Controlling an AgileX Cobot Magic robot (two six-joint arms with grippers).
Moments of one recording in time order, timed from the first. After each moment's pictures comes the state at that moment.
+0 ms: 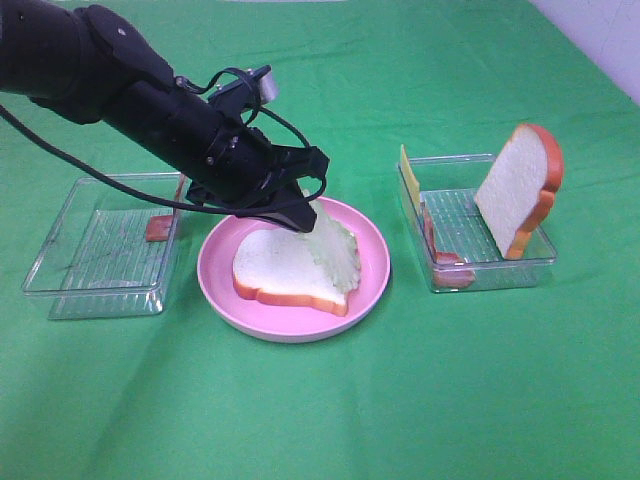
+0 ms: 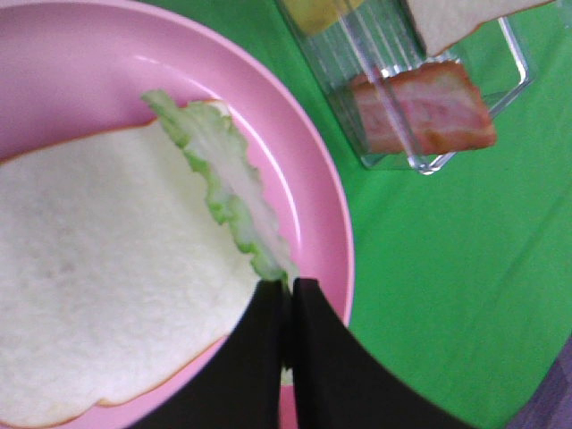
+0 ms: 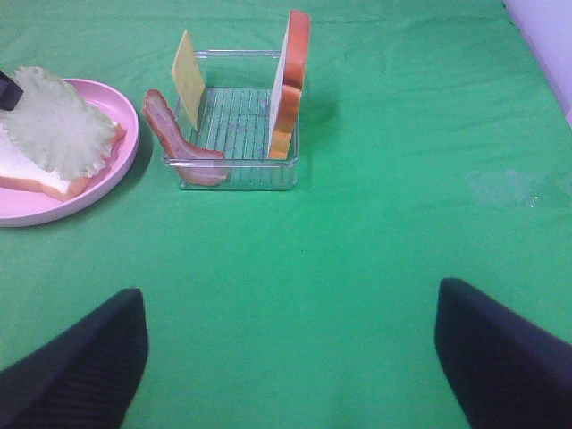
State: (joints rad) left arm -0.47 2.02 -1.34 -0.90 0.63 0.51; right arm -0.05 0.00 -0.51 0.17 1.07 -0.16
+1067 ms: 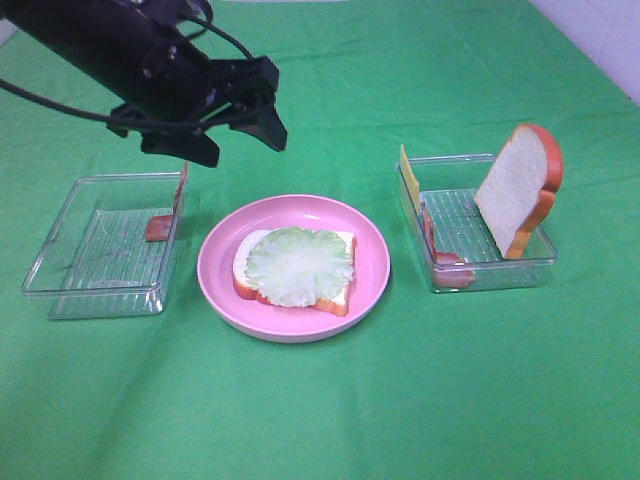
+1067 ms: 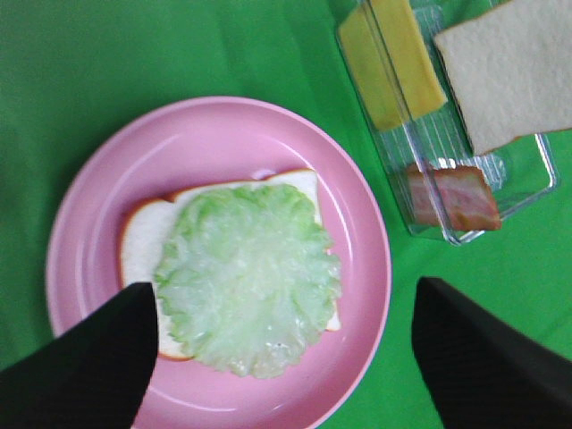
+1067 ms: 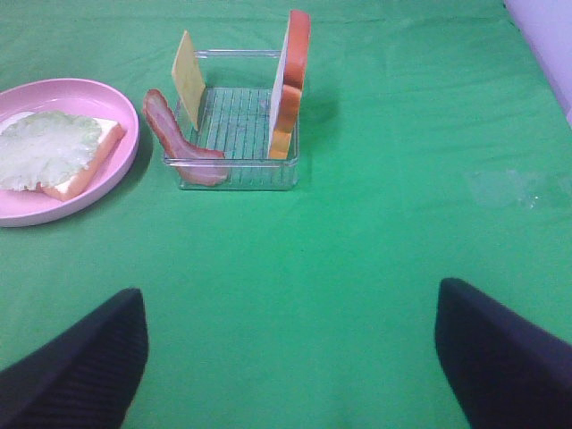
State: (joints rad) left arm -0.41 1.83 -1.38 -0.52 0.68 0.05; right arm -0.05 0.00 -0.51 0.17 1.07 -0.16
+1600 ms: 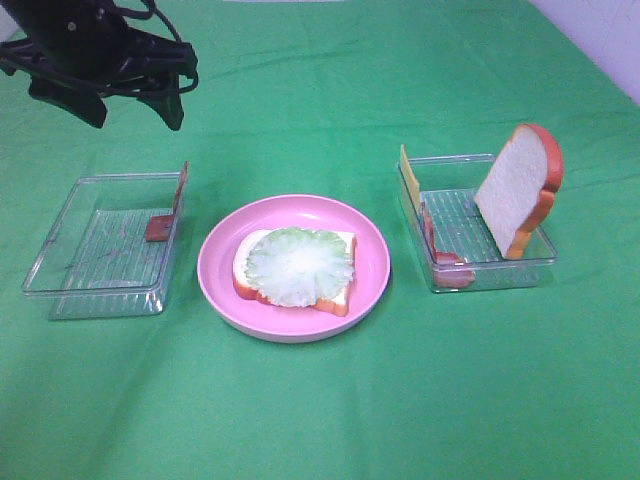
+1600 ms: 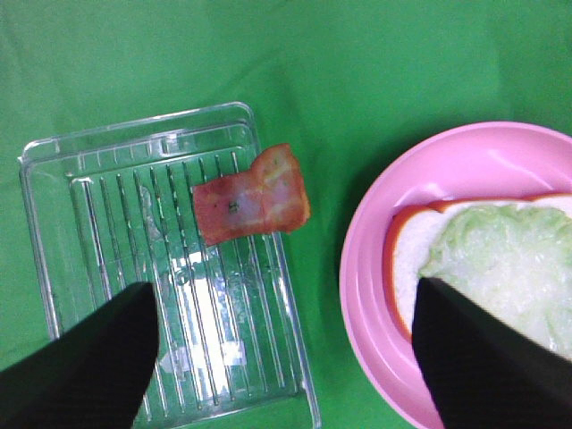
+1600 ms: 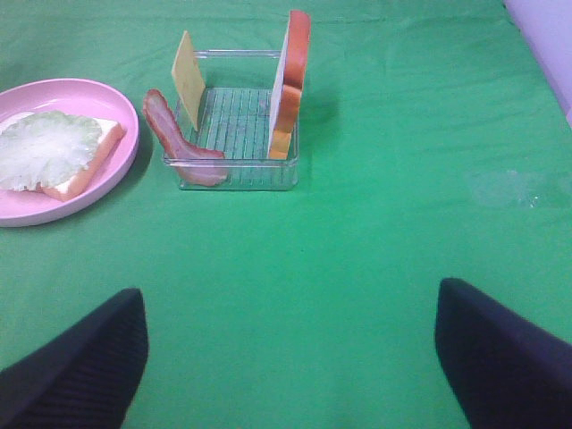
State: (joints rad) left arm -0.36 1.86 -1.53 -0.01 0.88 -0.24; right arm -0.05 0.00 -0.51 0.17 1.07 -0.16
